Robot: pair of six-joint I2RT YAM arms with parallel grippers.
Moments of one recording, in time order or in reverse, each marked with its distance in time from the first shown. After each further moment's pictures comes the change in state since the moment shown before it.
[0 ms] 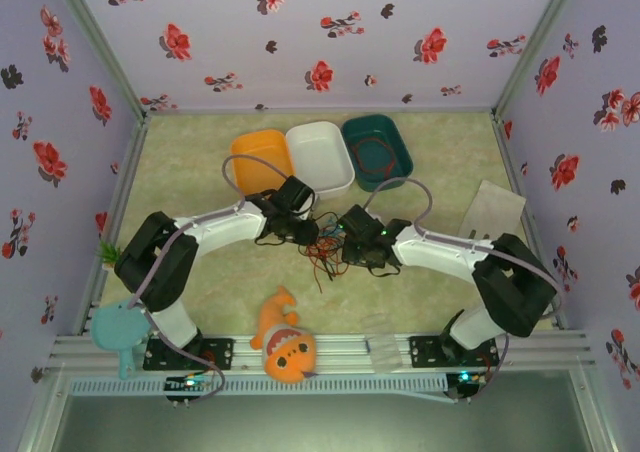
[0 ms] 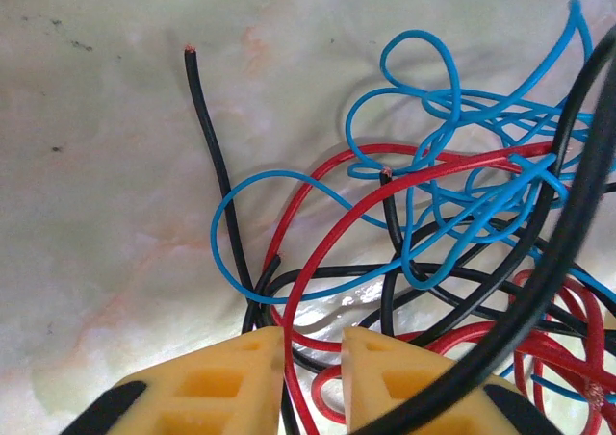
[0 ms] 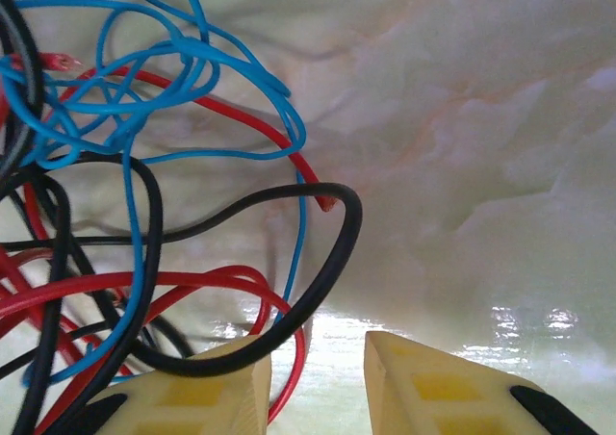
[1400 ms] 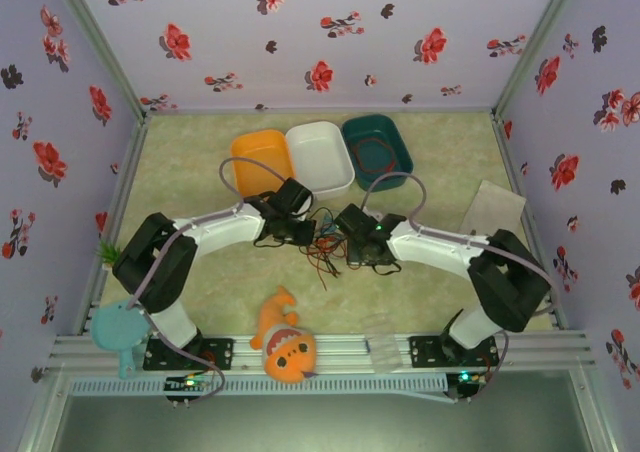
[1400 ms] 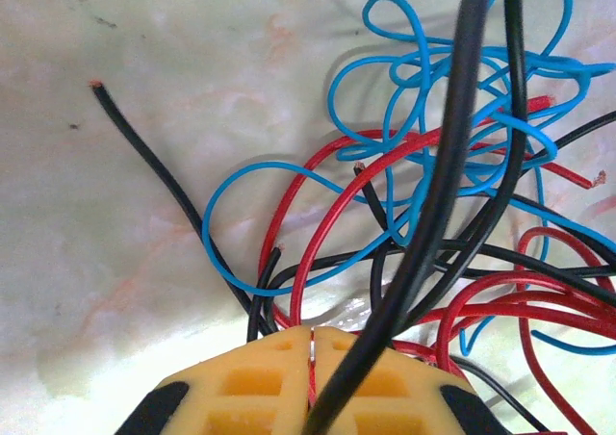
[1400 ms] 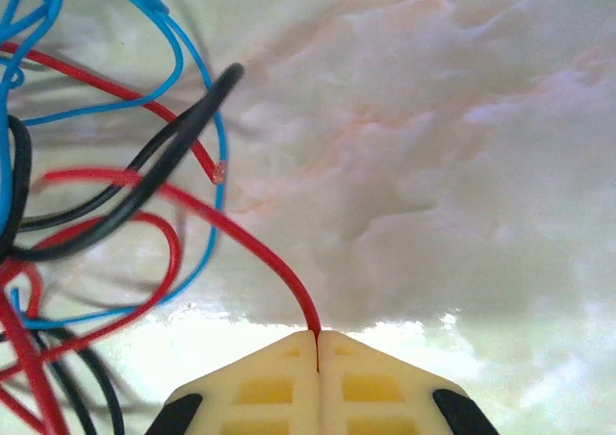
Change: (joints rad) left arm 0.005 -0.018 -0.028 0.014 -0.016 -0.041; right arm 0.004 0.008 0.062 -0.171 0.124 -0.091
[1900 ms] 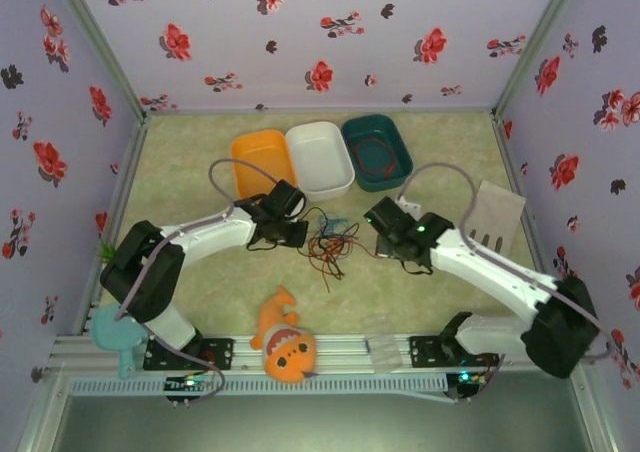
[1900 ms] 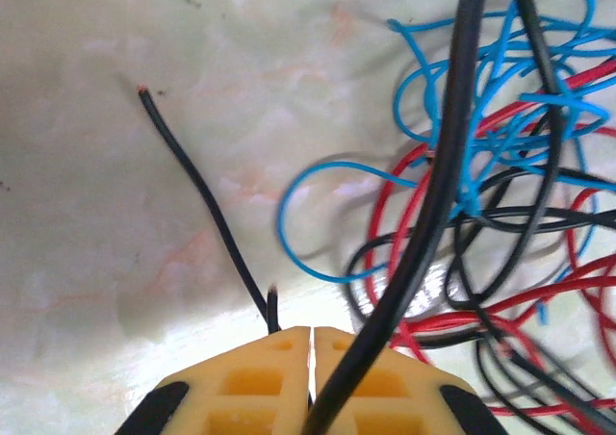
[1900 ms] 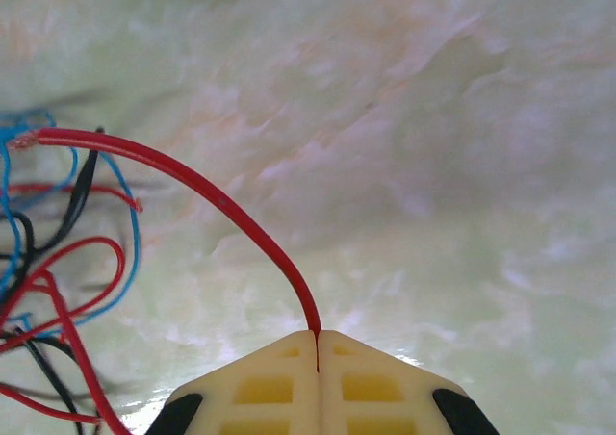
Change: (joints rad) left arm 0.013 -0.070 -0.057 -0.021 -0.045 -0.003; right arm -0.093 -0.348 -0.001 -0.251 0.150 0.039
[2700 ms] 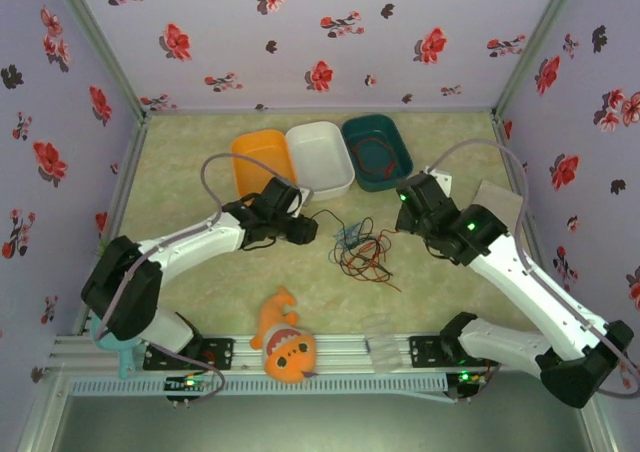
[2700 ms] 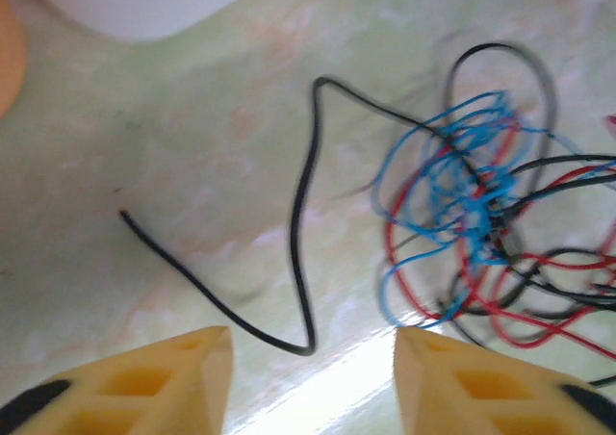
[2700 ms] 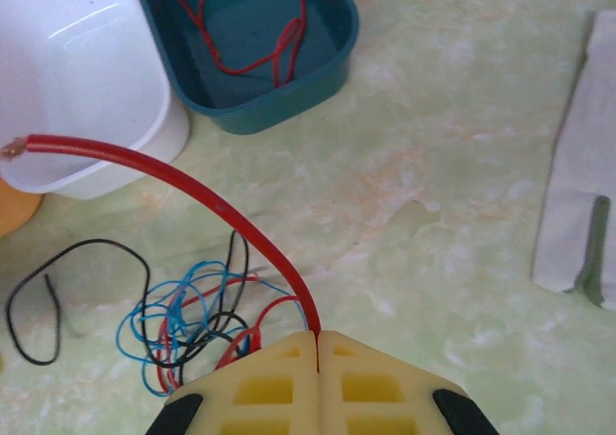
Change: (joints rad) left arm -0.039 -0.137 -0.016 0.085 0.030 0.111; right arm -0.060 -0.123 0.242 -0.101 0.056 -0.145
